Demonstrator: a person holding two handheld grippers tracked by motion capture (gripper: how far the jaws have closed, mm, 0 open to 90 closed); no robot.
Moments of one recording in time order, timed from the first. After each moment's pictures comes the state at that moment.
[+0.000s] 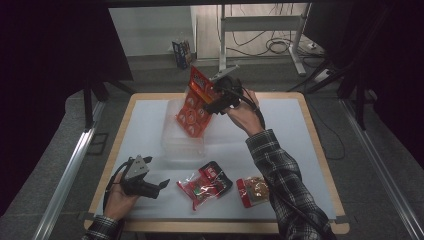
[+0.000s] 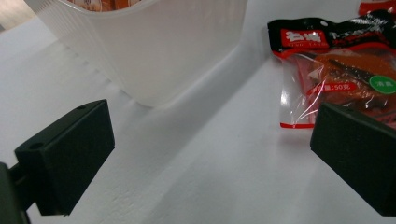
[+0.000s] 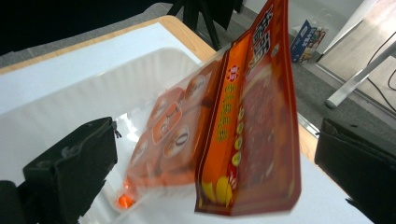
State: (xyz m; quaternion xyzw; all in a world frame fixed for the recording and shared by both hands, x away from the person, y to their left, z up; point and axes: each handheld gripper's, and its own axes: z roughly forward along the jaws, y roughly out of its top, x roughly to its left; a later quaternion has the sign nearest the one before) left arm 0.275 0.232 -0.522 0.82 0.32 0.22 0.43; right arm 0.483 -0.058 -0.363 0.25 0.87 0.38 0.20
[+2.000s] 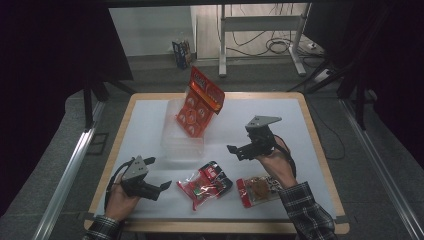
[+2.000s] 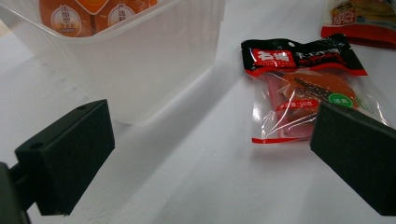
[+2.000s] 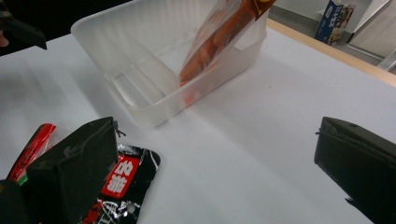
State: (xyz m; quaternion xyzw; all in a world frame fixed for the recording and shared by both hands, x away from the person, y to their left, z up) left arm 0.271 0.227 -0.518 0.81 0.30 0.20 0.46; right arm 0.383 -0.157 -0.435 0.28 0.84 0.44 0.14
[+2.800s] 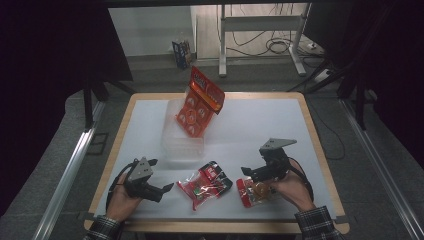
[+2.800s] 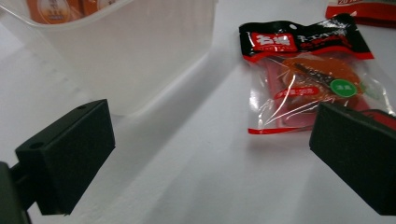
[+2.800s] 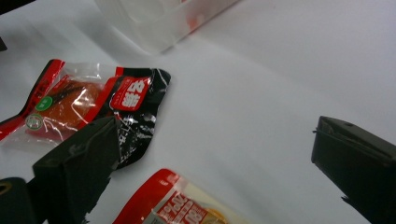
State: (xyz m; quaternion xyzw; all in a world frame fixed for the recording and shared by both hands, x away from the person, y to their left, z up) left arm 0.269 0.215 -0.517 0.83 0.30 0.19 0.43; right arm 0.339 -0.199 -0.470 0.33 0.85 0.40 0.11
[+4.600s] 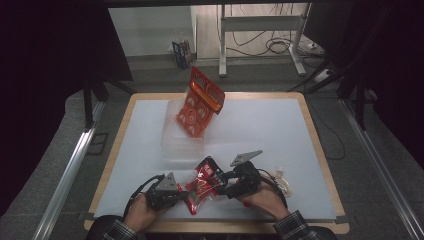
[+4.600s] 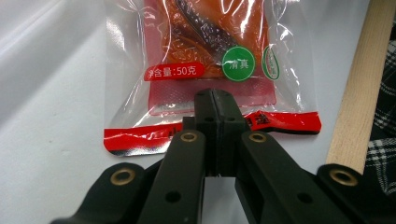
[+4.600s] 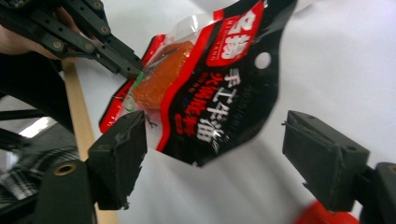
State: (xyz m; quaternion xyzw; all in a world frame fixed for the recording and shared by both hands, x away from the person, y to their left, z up) left arm 0.255 0.159 -0.540 0.89 0.26 0.07 0.37; right arm 0.317 -0.127 -0.504 0.28 0.88 0.39 -0.04
